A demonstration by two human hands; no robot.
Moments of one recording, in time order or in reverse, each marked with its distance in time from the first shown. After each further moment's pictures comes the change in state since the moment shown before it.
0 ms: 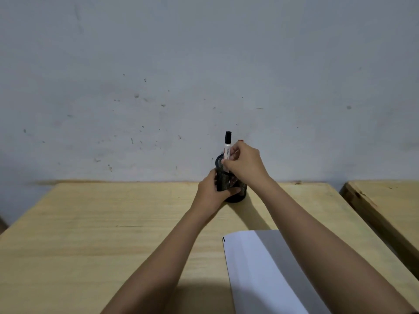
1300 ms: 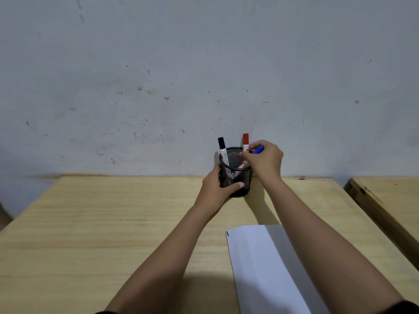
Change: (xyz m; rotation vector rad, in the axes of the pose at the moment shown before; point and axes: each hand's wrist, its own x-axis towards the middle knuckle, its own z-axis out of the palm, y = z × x) left_hand 0.000 -0.007 0.001 -0.007 -0.023 0.048; right_hand 0.008 0.032 -0.003 0.108 0.322 0.101
